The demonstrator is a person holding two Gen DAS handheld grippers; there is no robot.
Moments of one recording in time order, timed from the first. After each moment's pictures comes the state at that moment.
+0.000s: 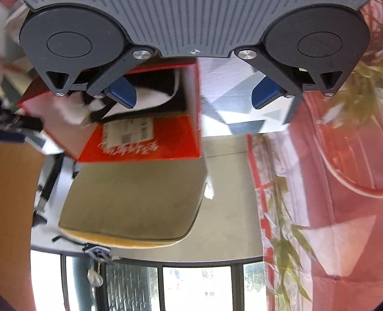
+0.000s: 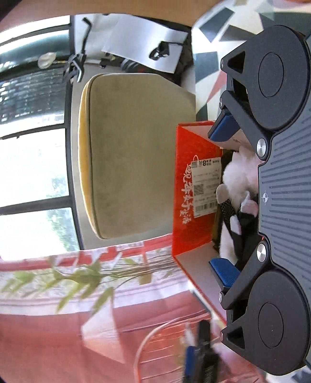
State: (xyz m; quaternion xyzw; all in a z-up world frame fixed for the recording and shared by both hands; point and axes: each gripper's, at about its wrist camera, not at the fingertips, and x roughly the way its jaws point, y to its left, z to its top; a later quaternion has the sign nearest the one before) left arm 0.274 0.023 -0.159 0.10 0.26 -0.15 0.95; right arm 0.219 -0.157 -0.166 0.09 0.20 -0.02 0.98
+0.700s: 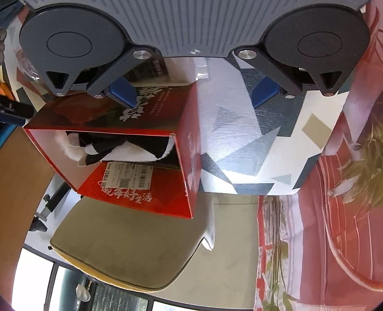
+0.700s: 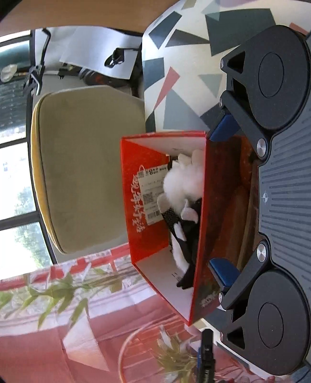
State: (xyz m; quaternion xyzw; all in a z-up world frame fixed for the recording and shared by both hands) left arm 0.285 0.082 -0.200 0.02 0.37 -0.19 0.91; right arm 0.188 -0.155 -0.199 0.12 0.30 -0.03 0.95
